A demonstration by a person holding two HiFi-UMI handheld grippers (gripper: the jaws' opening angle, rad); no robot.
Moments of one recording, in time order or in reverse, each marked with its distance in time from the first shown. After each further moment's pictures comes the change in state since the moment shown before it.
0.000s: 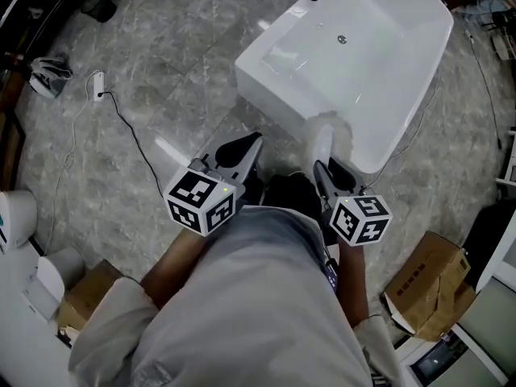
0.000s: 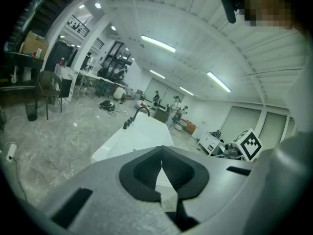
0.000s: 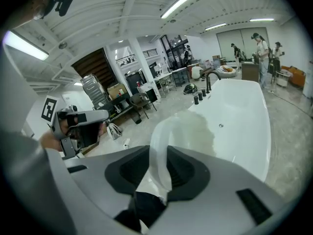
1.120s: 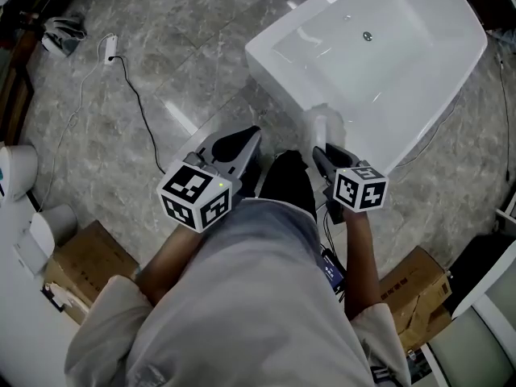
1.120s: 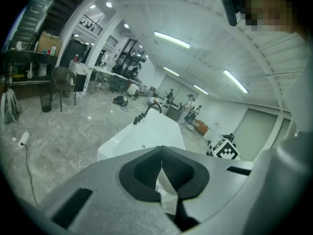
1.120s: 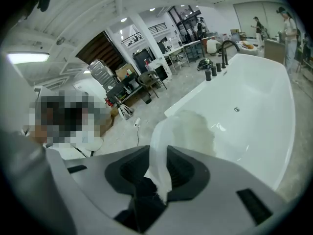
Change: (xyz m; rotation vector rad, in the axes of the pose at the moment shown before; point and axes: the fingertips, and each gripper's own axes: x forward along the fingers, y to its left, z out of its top) left arm 0.044 0.013 -0.004 -0.102 0.035 0.145; right arm 0.082 -0.078 -0.020 -0.036 0.286 0.185
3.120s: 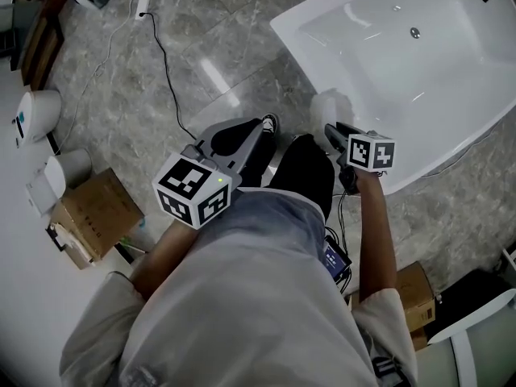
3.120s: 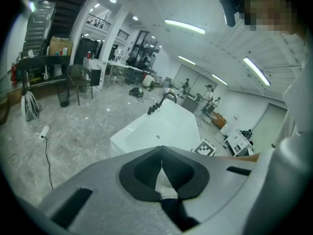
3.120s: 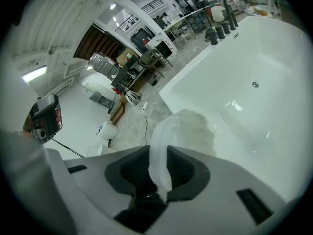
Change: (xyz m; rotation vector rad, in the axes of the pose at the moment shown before) left arm 0.043 0.013 -0.020 -0.060 0.118 0.209; right arm 0.101 -0.093 -0.015 0.053 0.250 0.191
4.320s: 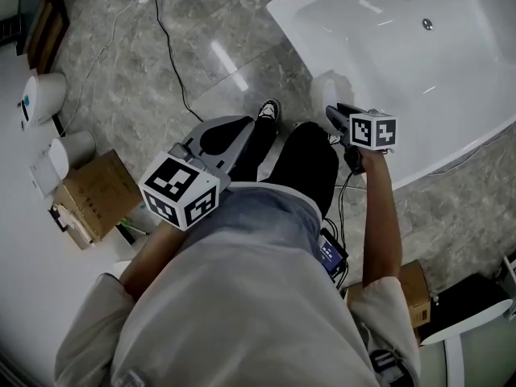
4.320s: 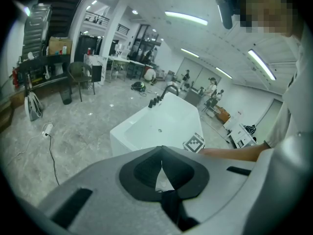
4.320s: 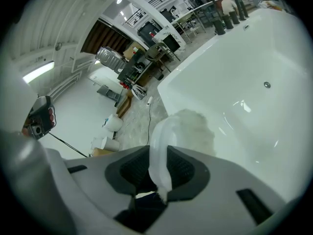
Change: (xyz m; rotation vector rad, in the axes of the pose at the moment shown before) left arm 0.014 -0.018 -0.024 0.004 0.076 0.047; right arm 0.030 -0.048 -0.002 -0.079 0.064 0.081
